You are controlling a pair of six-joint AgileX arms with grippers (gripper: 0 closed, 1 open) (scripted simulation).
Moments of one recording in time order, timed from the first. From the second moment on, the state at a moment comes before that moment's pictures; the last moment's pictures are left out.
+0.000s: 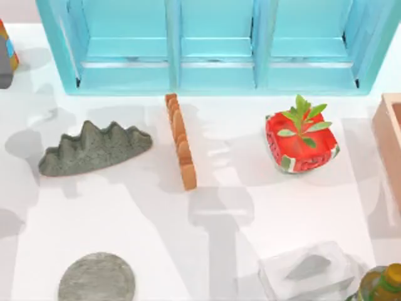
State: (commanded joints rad) left arm 0.16 2.11 1.72 -1.05 0.05 1.40; right arm 0.00 0.00 0.00 0.00 0.00 0.00
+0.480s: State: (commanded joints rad) left arm -0.03 1.85 1.49 -1.09 0.08 0.69; right arm 0.00 0.00 0.00 0.00 0.00 0.00
